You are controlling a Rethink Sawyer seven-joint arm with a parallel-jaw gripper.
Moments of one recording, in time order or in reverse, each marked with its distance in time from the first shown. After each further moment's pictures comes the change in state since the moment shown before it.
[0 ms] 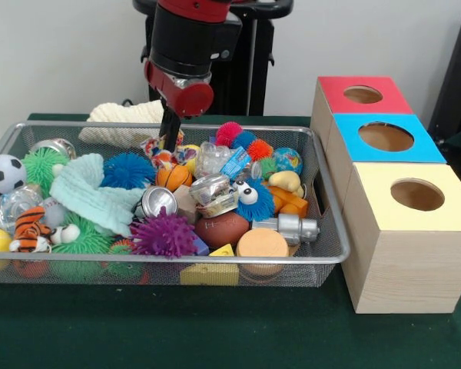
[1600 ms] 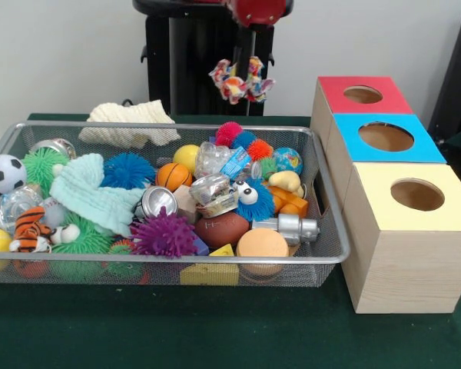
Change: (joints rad) arm 0.176 -0.187 -0.092 0.003 0.170 0.227 0.270
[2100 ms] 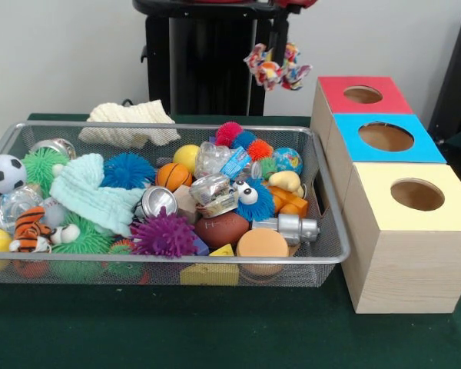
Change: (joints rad) arm 0.090 -0.030 -0.026 0.000 0.017 0.007 0.121
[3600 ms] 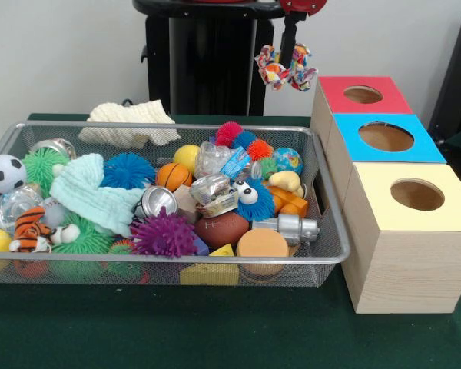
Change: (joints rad) arm 0.040 0.093 -0.075 -0.092 -0.006 0.159 0.226
